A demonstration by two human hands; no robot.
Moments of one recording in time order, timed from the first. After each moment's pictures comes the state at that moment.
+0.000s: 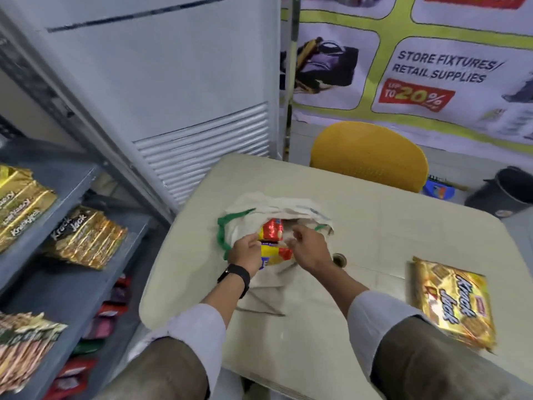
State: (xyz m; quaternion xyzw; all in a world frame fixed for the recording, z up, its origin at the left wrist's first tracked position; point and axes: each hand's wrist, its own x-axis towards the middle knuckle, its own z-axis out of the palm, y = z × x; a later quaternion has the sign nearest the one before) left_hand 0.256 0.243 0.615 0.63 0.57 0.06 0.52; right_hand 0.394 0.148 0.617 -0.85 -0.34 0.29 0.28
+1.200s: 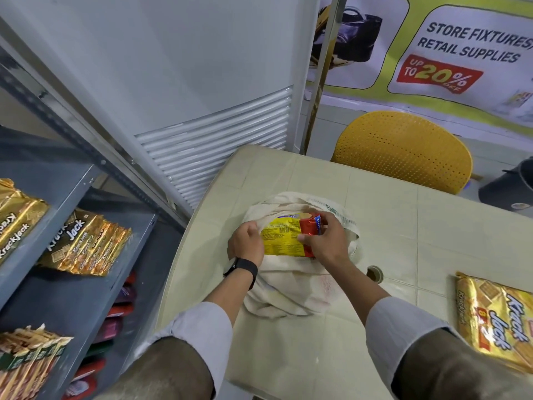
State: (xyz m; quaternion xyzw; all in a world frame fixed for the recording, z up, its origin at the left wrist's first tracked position) left_hand 0.253 0.367 0.574 0.65 0.63 0.08 0.41; right_hand 0.399 0.247 0.574 -0.85 -0.16 0.28 0.43
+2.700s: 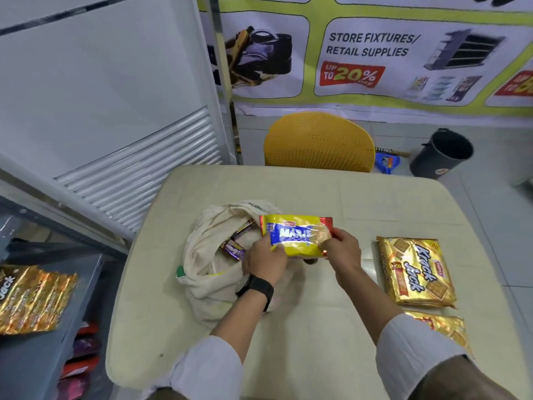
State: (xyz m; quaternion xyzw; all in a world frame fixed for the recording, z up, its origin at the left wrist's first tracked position) left_hand 0.341 0.197 0.643 0.77 0.45 0.00 0.44; right_hand 0.463 0.071 0.612 -0.82 0.08 0.25 0.51
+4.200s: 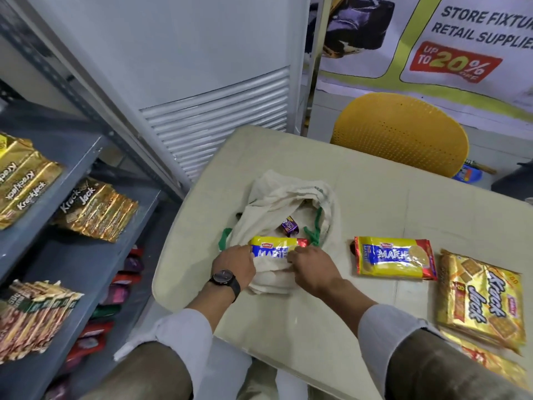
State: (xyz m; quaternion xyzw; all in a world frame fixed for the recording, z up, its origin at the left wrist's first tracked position) left_hand 0.181 0.269 0.553 0.86 0.45 -0.16 0.19; right_hand 0.353 0.138 0.561 -0.76 -0.61 0.22 -0.02
